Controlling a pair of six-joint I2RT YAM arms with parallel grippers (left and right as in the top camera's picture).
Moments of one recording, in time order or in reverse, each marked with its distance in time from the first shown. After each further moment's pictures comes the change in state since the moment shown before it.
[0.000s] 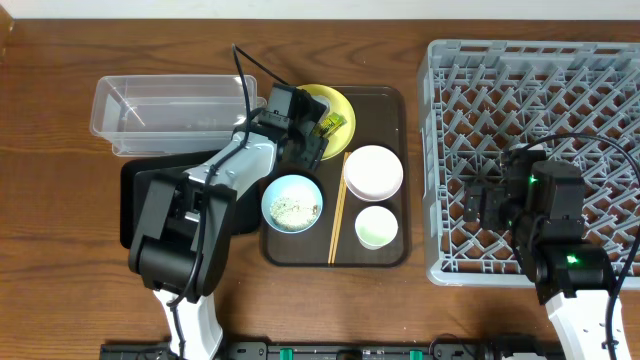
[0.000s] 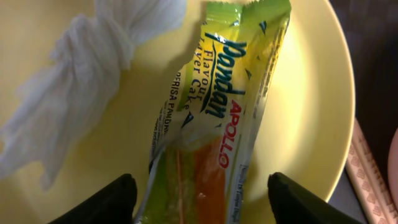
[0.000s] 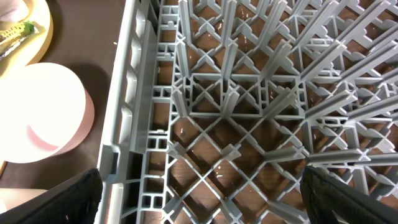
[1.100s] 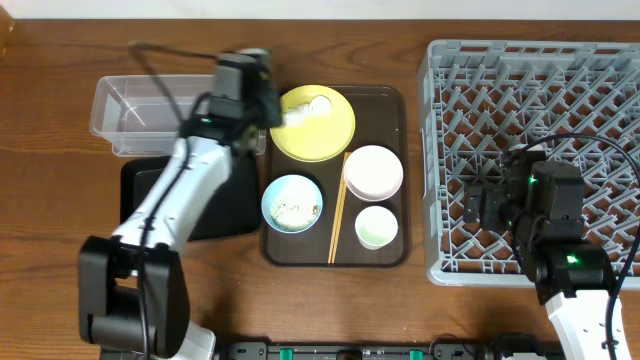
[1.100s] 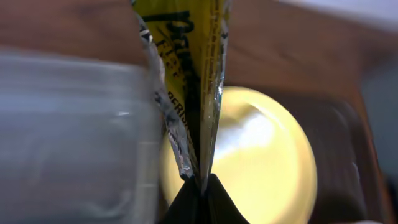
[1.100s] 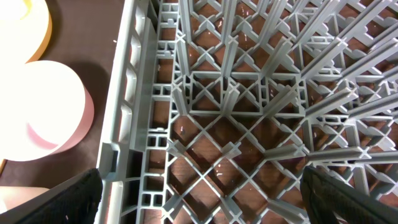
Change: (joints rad) left arm 0.175 -0.296 0.002 -0.026 -0.123 -0.555; right arm 0.000 0.000 0.000 -0.006 0.000 0.000
